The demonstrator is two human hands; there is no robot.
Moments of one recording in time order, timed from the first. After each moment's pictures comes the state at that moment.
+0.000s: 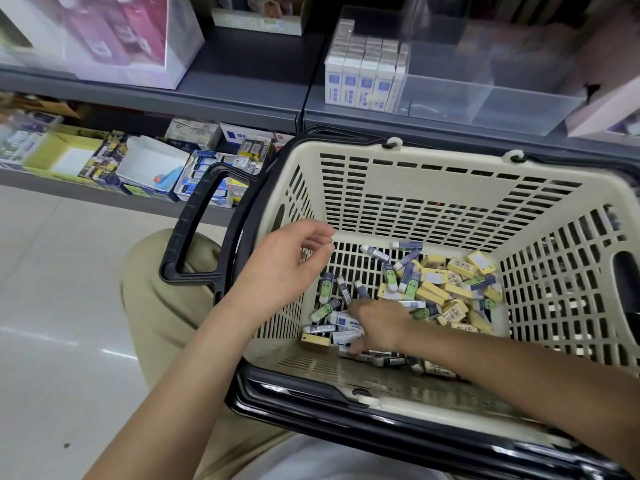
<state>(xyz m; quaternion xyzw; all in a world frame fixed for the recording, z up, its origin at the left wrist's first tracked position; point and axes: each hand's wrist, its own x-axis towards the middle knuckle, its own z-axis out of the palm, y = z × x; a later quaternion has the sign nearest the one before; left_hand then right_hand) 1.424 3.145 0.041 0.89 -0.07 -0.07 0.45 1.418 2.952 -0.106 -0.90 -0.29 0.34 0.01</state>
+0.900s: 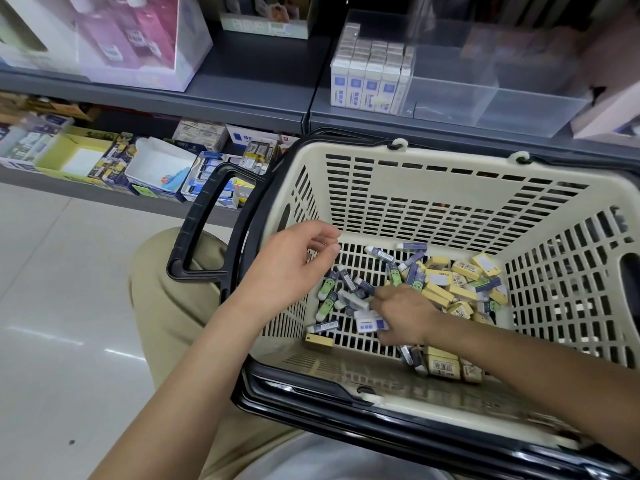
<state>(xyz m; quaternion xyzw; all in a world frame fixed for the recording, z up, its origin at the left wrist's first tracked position) 1.425 3.145 0.038 0.89 -0.07 -0.07 0.45 1.425 2.922 -0.094 -0.90 -0.34 0.26 -0.01</state>
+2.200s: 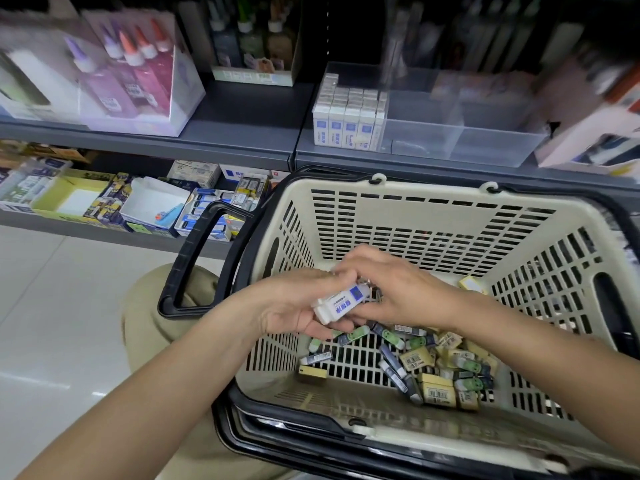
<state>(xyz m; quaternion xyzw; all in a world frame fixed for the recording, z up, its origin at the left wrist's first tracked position) 1.444 3.122 0.065 0.60 0.10 -0.50 0.61 1.455 2.938 0.042 -0.86 -0.40 0.09 0.29</state>
